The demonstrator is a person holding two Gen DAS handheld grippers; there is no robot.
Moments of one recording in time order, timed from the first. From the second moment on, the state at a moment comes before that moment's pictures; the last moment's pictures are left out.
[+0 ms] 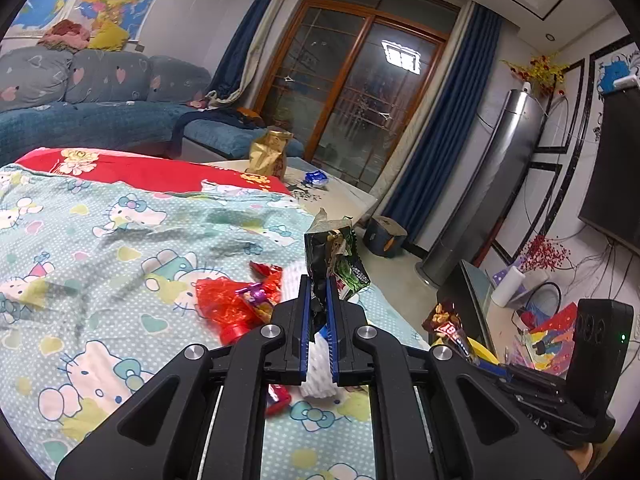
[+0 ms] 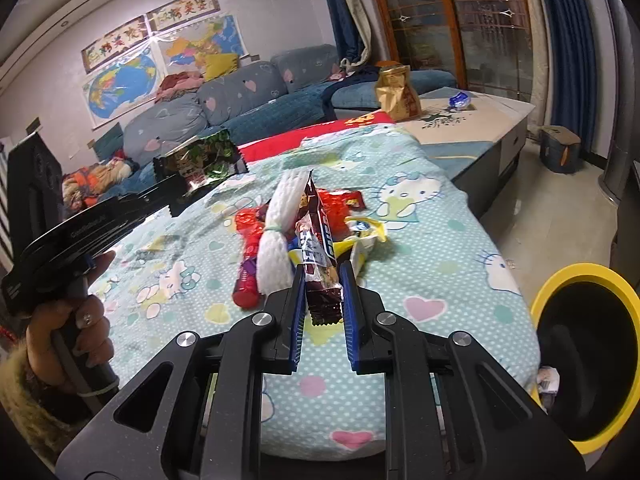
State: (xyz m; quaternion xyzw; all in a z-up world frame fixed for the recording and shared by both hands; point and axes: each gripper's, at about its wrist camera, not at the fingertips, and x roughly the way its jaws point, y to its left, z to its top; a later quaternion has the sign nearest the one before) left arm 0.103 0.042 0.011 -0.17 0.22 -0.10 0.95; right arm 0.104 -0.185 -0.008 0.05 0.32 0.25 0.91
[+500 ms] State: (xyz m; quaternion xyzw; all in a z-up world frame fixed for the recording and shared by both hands) left arm 0.100 0.007 0.013 -0.15 0.23 -0.13 0.95; right arm 0.107 -0.220 -0.005 0.07 0.32 0.21 0.92
